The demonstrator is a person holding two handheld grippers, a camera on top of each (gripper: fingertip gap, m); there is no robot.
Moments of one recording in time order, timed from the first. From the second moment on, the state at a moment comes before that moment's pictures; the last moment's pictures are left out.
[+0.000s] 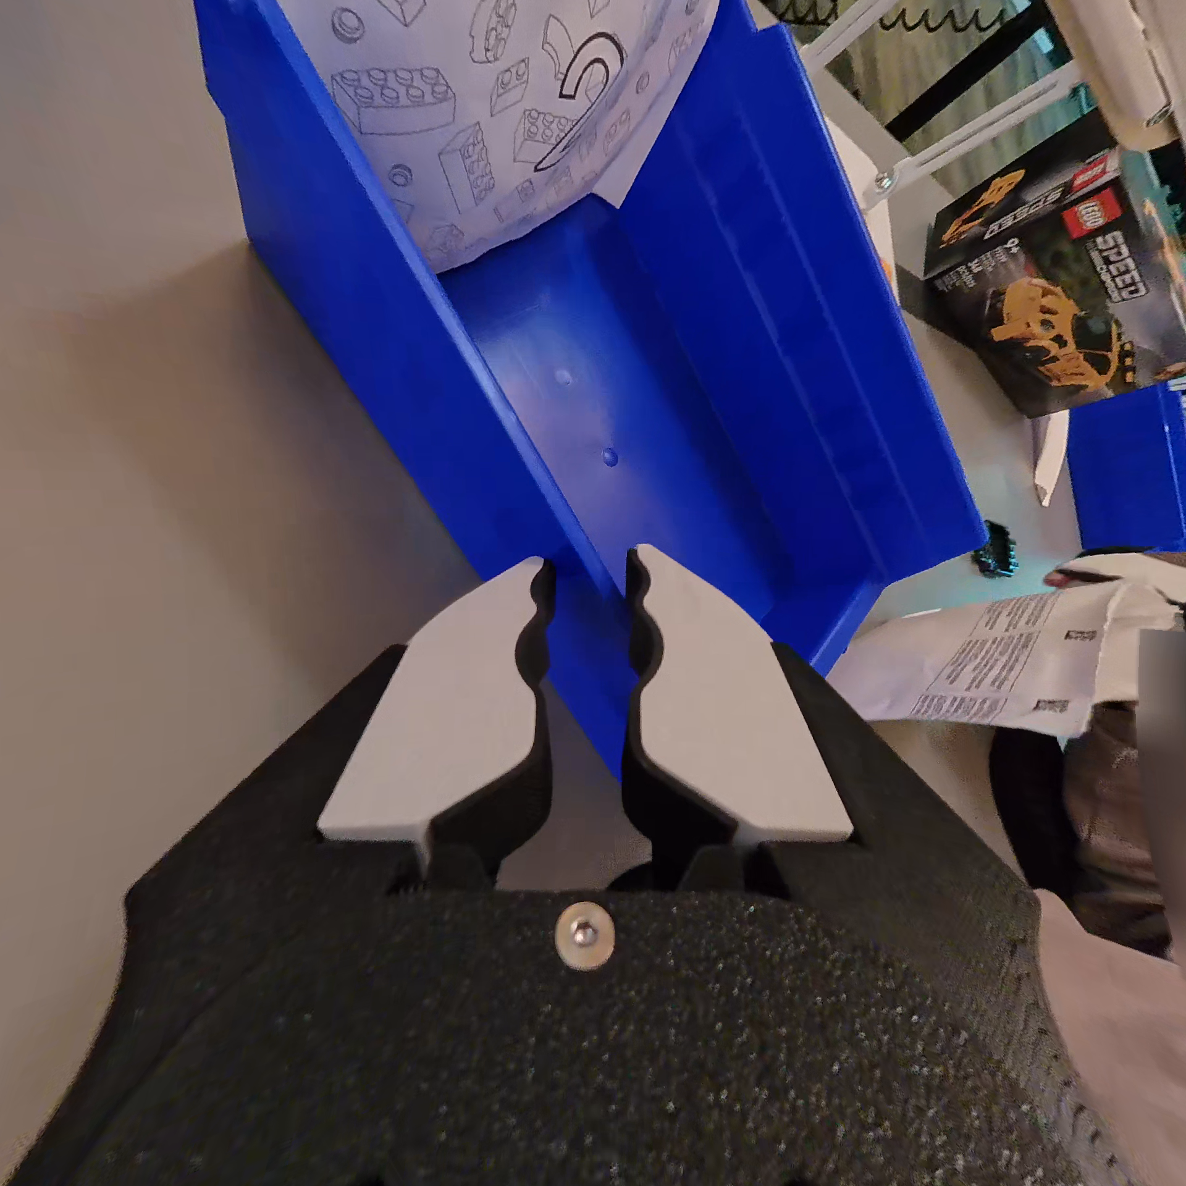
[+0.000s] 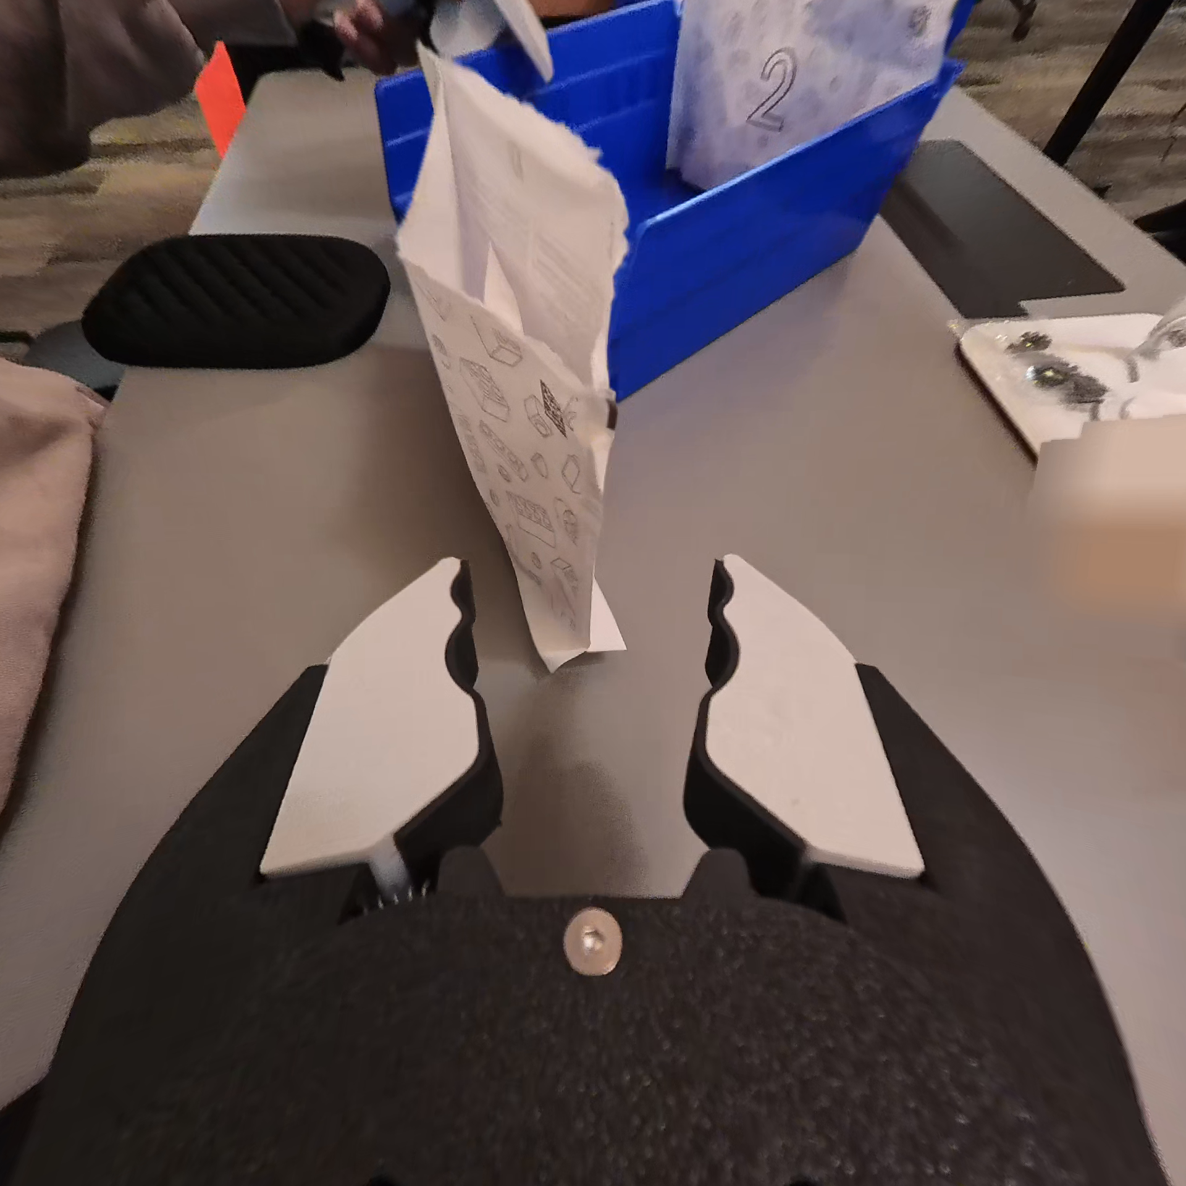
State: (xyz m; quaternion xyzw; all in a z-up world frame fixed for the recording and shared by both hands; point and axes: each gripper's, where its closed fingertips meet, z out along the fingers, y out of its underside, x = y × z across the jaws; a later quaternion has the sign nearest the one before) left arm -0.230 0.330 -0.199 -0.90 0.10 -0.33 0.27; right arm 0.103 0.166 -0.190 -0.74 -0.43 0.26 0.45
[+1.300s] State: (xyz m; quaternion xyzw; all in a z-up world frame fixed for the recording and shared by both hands) left arm -0.125 0.182 -0.203 -0.73 0.49 -0.29 0.37; right arm 0.066 0.130 -0.200 -0.64 -0.52 0.32 0.47
